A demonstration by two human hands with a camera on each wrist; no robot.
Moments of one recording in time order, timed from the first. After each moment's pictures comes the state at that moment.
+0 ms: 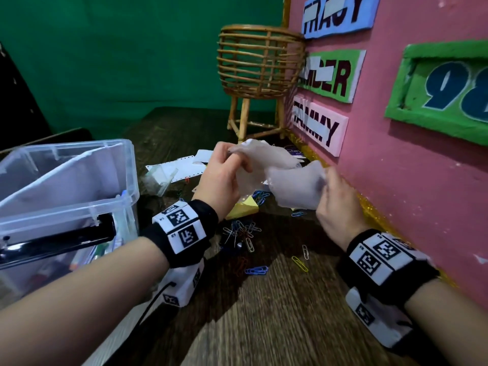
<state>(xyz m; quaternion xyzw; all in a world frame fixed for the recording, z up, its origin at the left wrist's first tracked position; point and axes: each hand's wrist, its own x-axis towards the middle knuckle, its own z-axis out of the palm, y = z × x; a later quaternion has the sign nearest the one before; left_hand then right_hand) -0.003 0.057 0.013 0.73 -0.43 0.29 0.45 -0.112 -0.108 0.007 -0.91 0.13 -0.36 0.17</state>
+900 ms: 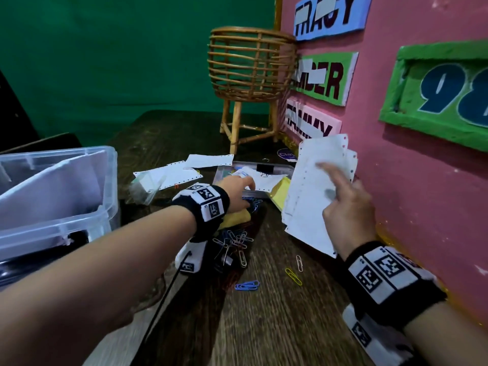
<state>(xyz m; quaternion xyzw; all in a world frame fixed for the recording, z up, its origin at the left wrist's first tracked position) 0.068 -0.003 -0.005 0.91 -0.40 -0.01 0.09 -0.113 -0.121 0.005 -0.86 0.21 -0.41 0.21</state>
